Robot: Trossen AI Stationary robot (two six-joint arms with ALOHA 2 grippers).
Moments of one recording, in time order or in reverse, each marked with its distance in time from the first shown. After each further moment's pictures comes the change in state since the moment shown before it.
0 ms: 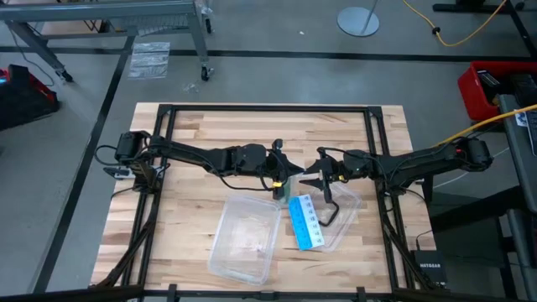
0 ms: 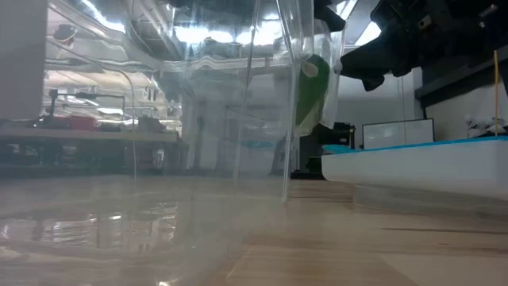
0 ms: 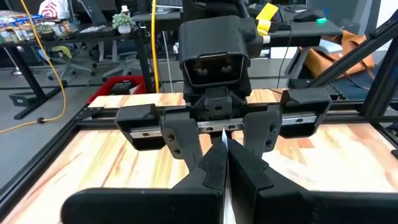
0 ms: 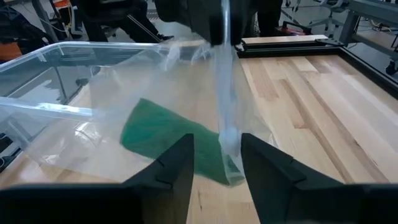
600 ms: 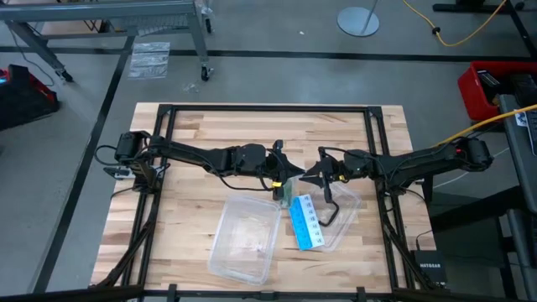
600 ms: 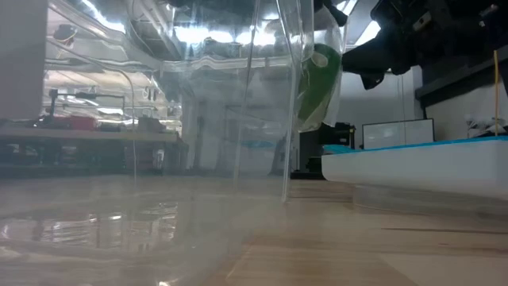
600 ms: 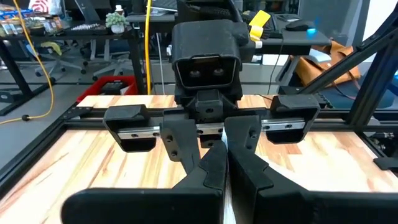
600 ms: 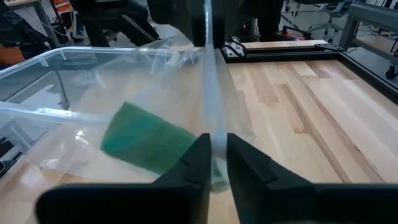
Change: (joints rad) left arm -0.002 0.000 0.000 0.015 0.031 -0.047; right arm 0.000 0.000 0.000 0.018 0.000 0.000
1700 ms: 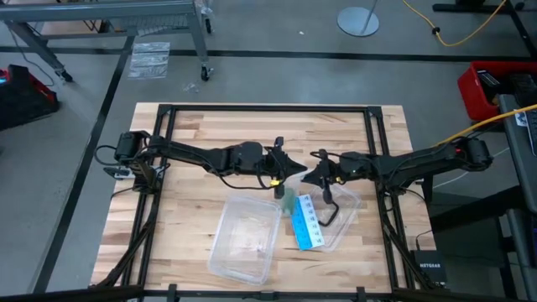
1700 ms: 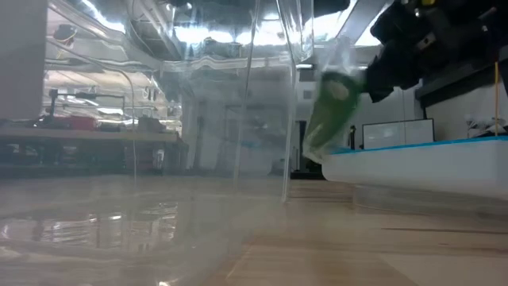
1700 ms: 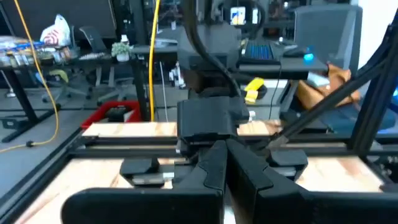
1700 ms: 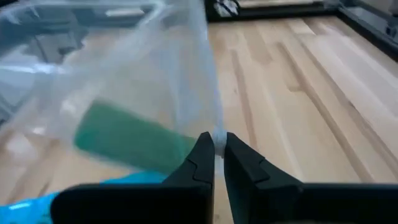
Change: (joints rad) left arm 0.001 -0.002 0.002 0.102 0.000 0.030; right arm 0.000 0.001 -0.001 -0.142 0.037 0.012
